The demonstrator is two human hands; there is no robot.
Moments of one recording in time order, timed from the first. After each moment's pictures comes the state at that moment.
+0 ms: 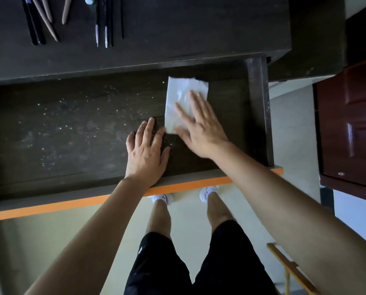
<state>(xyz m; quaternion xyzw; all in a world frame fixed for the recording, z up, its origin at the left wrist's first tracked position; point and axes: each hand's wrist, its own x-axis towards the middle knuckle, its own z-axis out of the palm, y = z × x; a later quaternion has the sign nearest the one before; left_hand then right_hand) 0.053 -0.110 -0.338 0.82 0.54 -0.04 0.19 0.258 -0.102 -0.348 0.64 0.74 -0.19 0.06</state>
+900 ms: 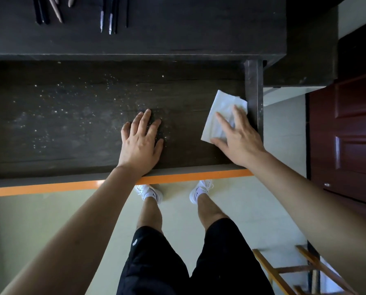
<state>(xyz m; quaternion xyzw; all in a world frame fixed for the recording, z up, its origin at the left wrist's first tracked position) 0.054 -0.111 -0.335 0.81 0.55 -0.03 0.20 0.334 -0.151 -0.311 0.71 0.65 -0.22 0.15</state>
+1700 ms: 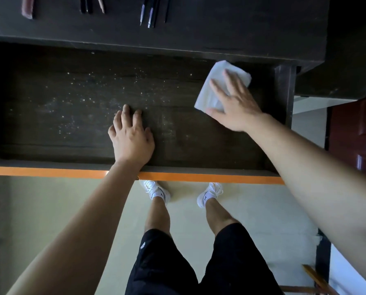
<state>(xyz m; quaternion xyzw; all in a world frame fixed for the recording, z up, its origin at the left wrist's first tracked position) 0.009 -0.104 -0.329 0.66 0.73 -0.03 0.19 0.291 -0.045 -0.319 0.63 0.72 -0.24 0.16</state>
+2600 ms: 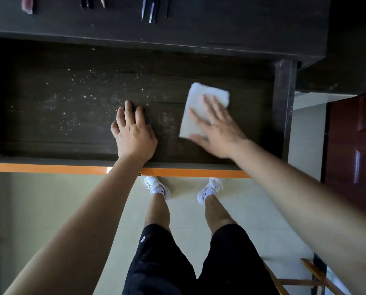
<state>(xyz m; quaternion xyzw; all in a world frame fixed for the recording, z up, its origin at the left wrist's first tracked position) 0.012 -0.105 -0.329 0.66 0.72 -0.05 0.20 0.254 -0.107 -0.331 0.55 0.79 -0.23 0.15</state>
